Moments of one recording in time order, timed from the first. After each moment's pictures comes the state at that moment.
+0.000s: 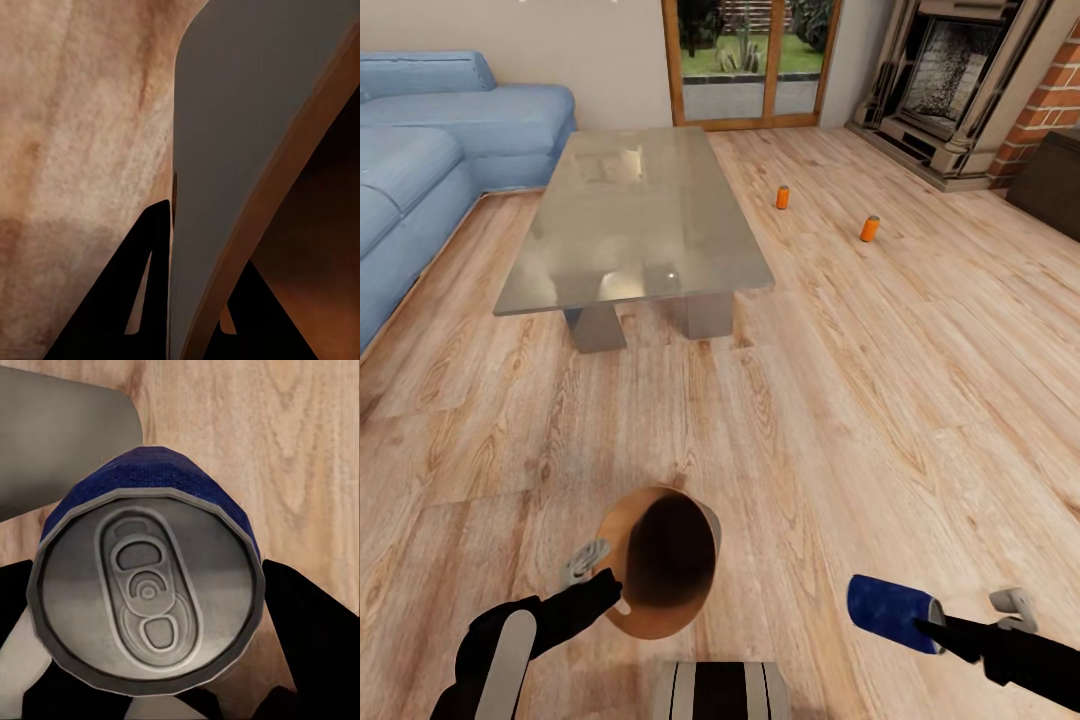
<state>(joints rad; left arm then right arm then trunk) -0.17 -0.13 0.23 -1.51 0.55 0.96 0.06 -0.03 -0.24 -0.59 -1.56 0.13 0.84 1.35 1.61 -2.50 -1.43</state>
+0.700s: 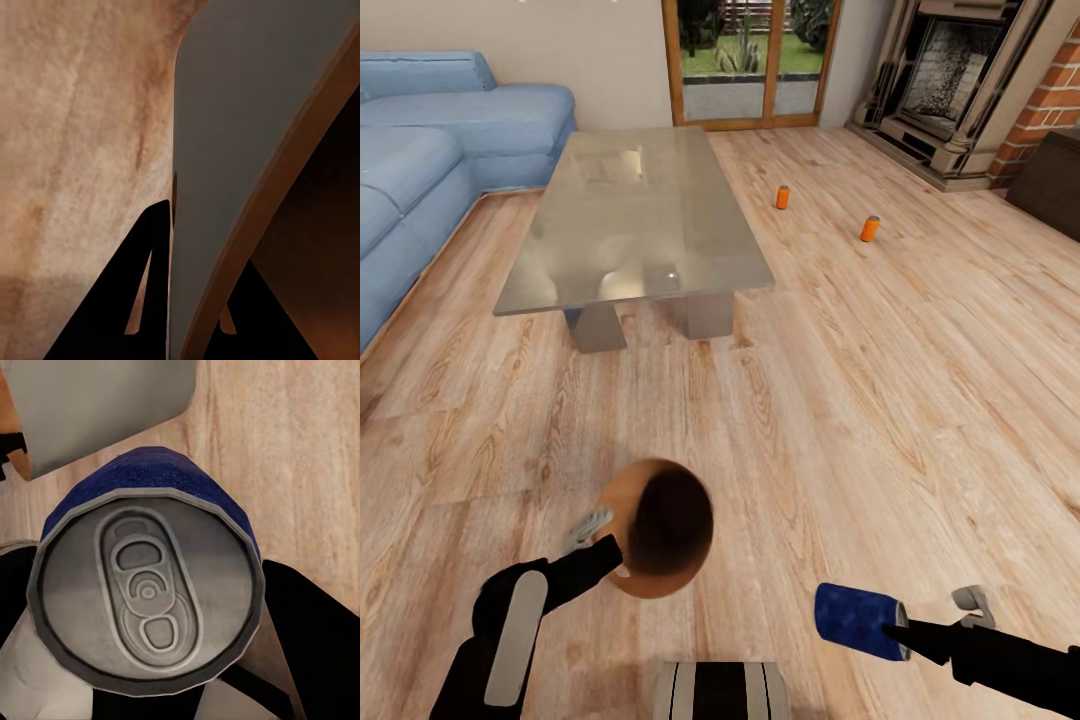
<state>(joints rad) -0.27 -0.14 0.22 -1.51 0.55 0.95 0.17 -0.04 -0.22 -0.48 -1.58 0.12 0.93 1.40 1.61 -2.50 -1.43</state>
